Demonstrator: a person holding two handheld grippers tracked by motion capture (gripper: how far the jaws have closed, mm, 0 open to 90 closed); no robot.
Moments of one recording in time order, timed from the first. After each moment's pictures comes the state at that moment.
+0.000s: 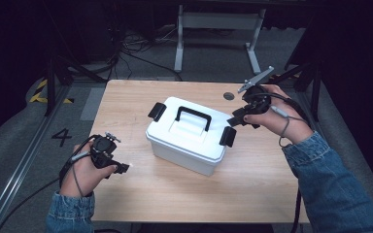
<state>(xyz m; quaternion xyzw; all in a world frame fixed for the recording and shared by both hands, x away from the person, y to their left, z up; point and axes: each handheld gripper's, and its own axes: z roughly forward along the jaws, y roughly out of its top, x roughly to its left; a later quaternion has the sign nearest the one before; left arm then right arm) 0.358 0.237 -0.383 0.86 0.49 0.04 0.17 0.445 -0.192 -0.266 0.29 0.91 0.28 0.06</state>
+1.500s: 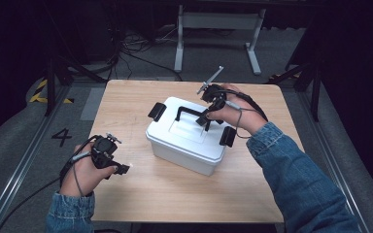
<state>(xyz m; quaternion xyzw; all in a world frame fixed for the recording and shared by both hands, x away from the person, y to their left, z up) 0.360 0.237 -0.387 0.86 0.48 0.03 0.17 0.486 -0.103 -0.299 0.24 0.94 0.24 0.02</state>
